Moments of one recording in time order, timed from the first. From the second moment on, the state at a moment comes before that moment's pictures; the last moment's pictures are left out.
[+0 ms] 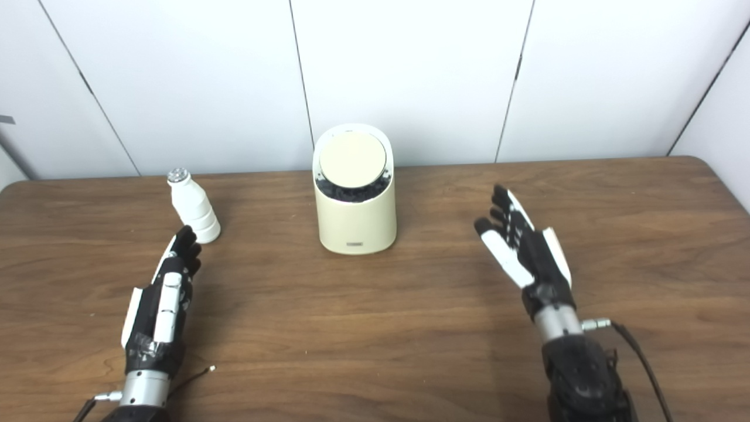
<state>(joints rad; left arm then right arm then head) 0.06 0.04 0.09 -0.10 -0.08 -0.13 -0.03 -0.17 -0.19 -0.03 -0.20 -0.08 0.23 0.04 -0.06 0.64</state>
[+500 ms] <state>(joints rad) 0.07 0.02 0.08 -0.11 -0.06 -0.12 -0.01 -0.45 -0.23 0.08 -0.15 -0.26 0.37 0.07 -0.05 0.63</state>
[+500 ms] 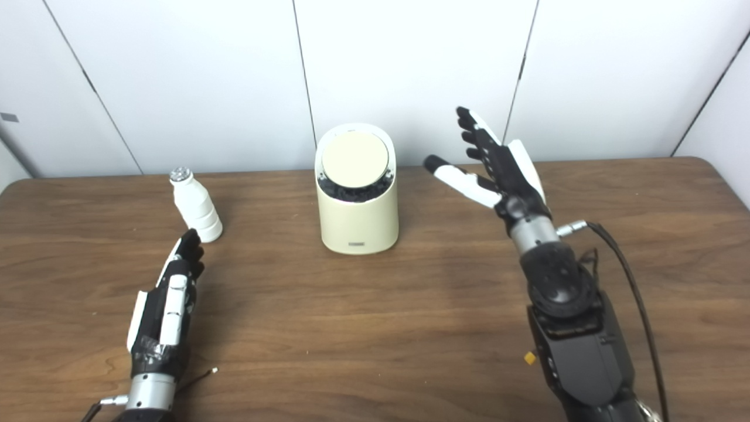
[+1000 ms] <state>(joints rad) 0.07 0.01 0.08 -0.11 -0.09 -0.13 -0.01 -0.64 -0.22 0.18 0.11 -0.34 0.36 0.09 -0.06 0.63</state>
